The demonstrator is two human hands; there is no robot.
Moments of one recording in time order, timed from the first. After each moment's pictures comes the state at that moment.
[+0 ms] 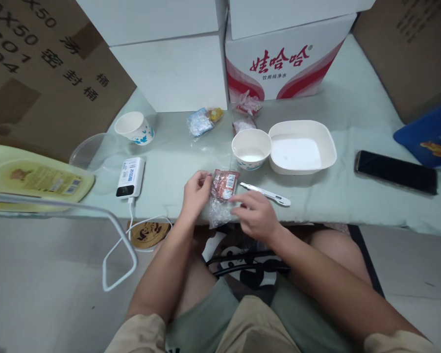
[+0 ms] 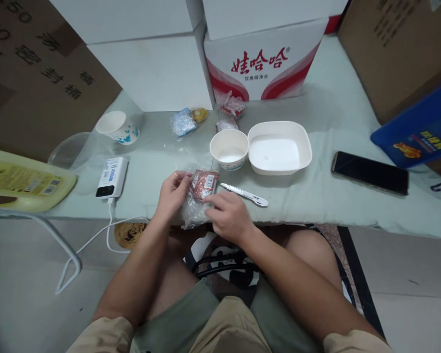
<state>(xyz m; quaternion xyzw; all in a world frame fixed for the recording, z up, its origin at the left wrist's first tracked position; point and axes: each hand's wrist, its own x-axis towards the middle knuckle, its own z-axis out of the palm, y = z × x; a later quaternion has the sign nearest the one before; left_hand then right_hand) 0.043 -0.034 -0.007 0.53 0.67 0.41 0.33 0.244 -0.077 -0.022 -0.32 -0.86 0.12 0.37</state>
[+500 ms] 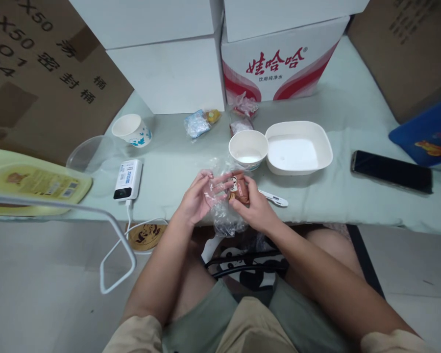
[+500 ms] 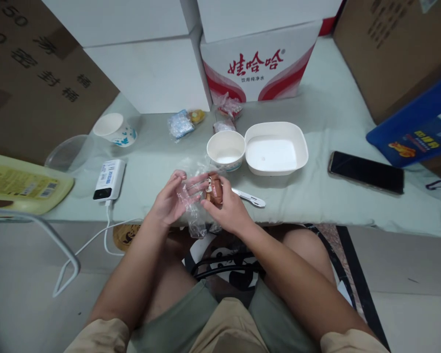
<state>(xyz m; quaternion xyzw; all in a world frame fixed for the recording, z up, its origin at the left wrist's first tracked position) 0.059 -0.046 0.033 0.28 0.44 0.47 0.71 0.238 -0.066 -0.007 -0.49 -0.59 0.52 0.37</state>
